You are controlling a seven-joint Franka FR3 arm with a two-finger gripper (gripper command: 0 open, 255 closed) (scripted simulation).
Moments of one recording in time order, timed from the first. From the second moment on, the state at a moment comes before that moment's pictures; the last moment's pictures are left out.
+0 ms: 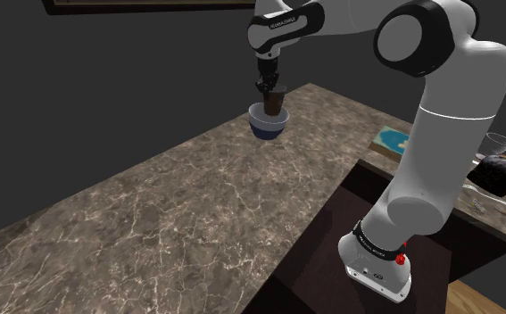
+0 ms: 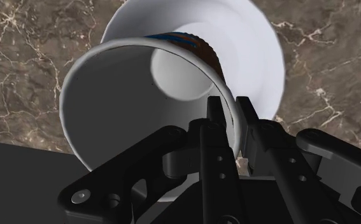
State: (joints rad) arm 0.00 0.26 -0.27 -1.73 -0.10 1.93 -0.27
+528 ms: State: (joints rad) arm 0.00 0.26 -0.27 -1.73 -0.10 1.93 -0.27
